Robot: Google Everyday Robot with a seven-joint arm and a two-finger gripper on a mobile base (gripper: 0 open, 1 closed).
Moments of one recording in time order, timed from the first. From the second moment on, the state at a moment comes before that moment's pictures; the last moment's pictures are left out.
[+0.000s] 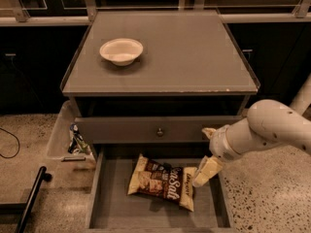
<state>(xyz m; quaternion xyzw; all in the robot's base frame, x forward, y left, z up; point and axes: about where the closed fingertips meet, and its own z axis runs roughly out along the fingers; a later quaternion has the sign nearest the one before) 0.487 -0.159 0.657 -0.54 0.79 0.16 0.25</state>
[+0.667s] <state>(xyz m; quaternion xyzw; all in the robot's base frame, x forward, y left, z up) 0.505 -0.141 0.584 -0.53 0.76 0.20 0.32</state>
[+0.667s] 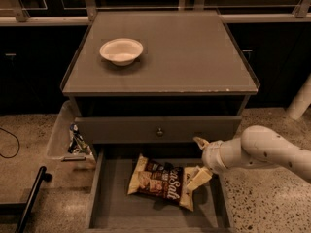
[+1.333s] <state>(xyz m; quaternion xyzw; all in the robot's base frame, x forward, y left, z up) 0.519 -0.133 0.537 -0.54 0.75 0.23 0.32</state>
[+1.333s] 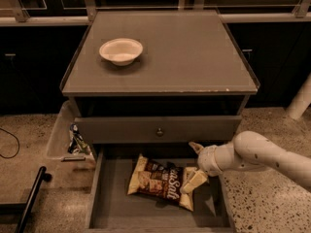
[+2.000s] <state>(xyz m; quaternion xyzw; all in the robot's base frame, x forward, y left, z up) 0.511 -0.114 0.513 -0.55 0.75 0.19 0.32</state>
